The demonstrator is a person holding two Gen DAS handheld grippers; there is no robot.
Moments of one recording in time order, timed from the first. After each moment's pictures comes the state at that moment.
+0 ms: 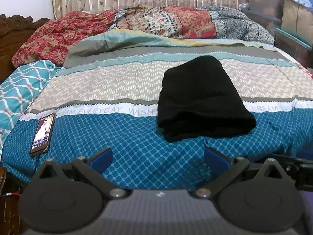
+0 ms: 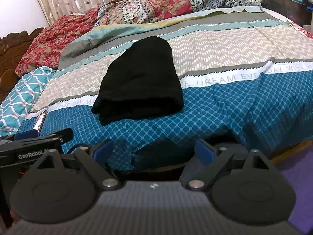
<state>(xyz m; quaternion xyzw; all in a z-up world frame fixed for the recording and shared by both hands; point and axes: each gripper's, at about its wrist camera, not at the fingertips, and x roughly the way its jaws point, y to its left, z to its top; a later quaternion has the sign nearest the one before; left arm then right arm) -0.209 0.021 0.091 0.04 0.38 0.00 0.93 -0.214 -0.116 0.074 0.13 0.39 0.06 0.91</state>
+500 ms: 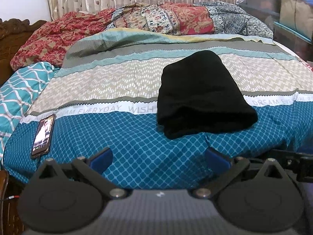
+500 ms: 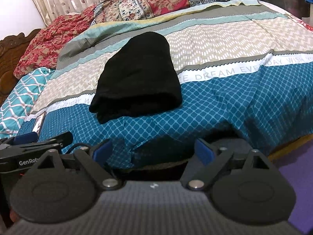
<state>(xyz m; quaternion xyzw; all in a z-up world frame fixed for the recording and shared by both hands) -0.207 0.020 0.088 0.05 0.38 0.00 0.92 -0.211 -0.125 0.069 0.15 0.40 0.06 0.90</state>
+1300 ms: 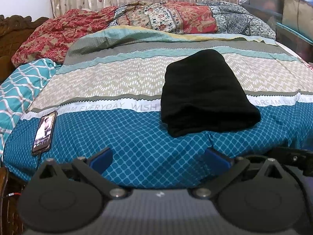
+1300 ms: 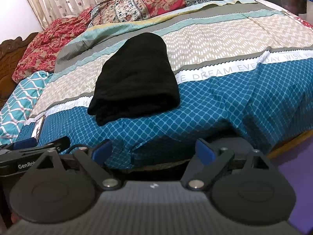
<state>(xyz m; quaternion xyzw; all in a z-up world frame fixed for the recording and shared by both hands) -0.206 0.028 0.086 0.05 0.39 0.00 0.92 -0.211 -0.130 0.069 0.16 0.40 0.05 0.90</state>
